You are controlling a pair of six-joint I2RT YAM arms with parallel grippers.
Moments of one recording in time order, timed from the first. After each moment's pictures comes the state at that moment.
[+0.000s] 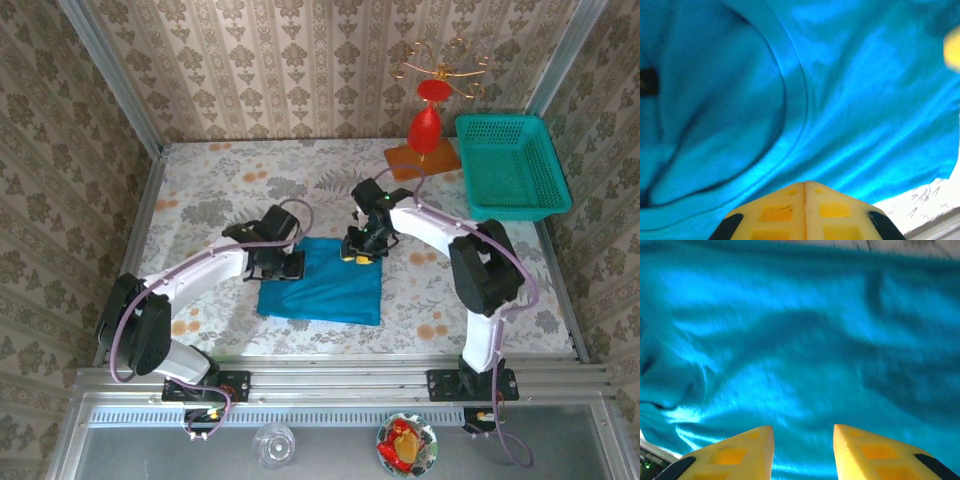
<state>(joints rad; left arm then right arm) -0.69 1.46 0.97 -0.71 0.22 -0.52 0.49 1.94 1.42 -0.83 -0.36 0.57</state>
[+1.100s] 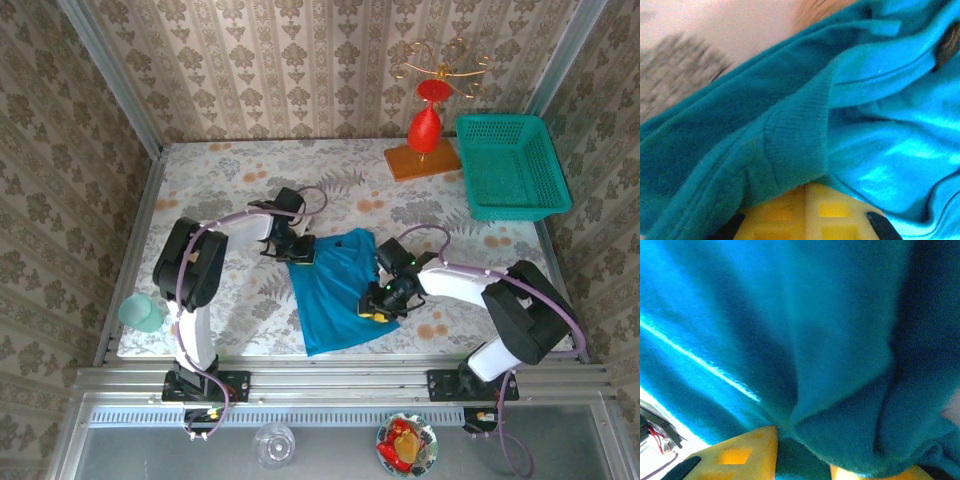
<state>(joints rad) -0.55 1.96 1.28 -0.64 0.40 -0.32 0.61 1.54 0.71 -0.49 -0.48 0.84</state>
